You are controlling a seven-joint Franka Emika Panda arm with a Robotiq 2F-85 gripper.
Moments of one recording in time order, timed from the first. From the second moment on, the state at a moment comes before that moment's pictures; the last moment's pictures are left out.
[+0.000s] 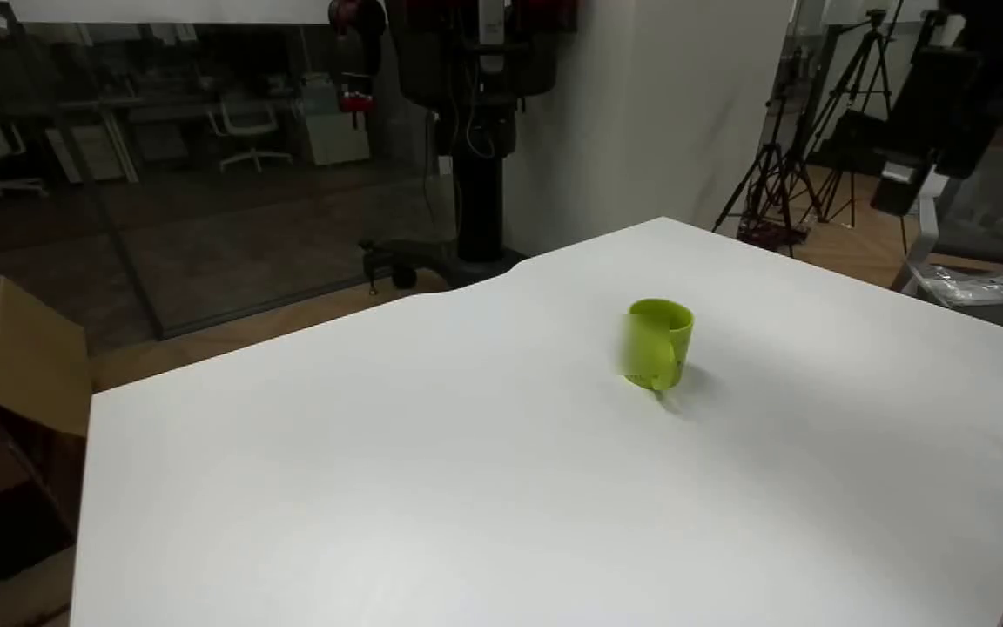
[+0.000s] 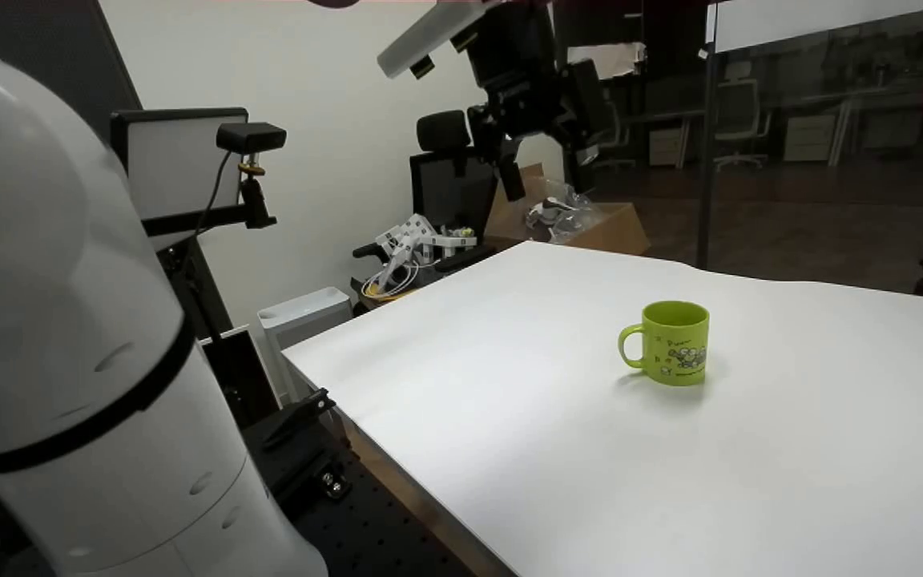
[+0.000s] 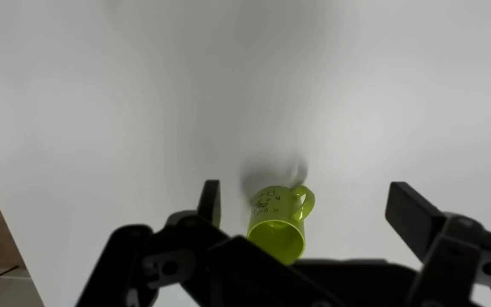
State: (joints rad) arm -0.10 -0.58 0.04 -2.73 -0.14 2.26 0.11
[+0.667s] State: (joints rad) arm -0.09 -0.34 -0.11 -2.46 -0.05 2.21 -0.13
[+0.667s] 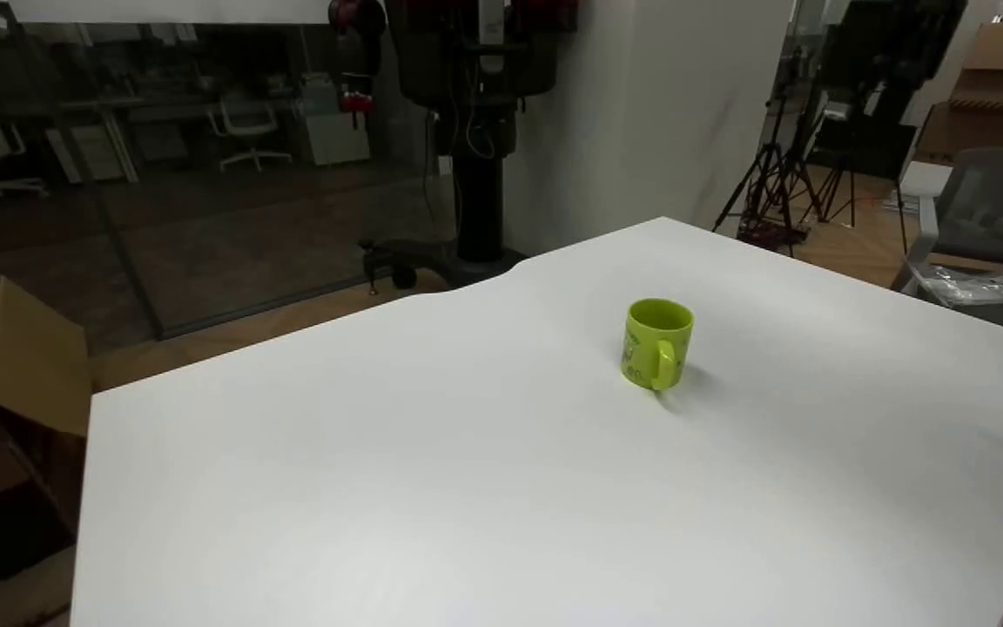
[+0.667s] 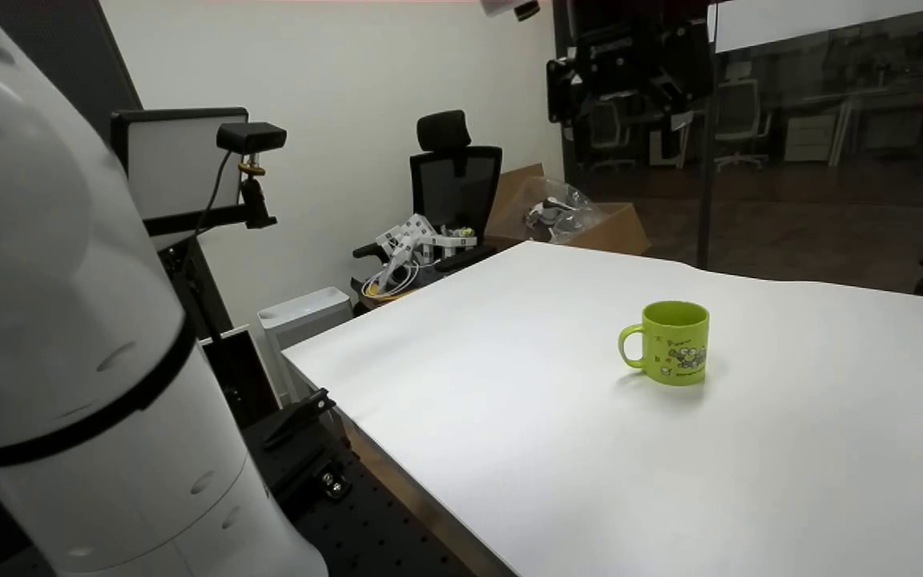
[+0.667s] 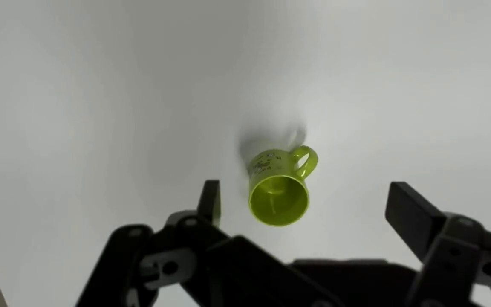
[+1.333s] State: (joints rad) arm -0.08 -0.11 -0.13 -2.26 0.02 2.12 -0.25
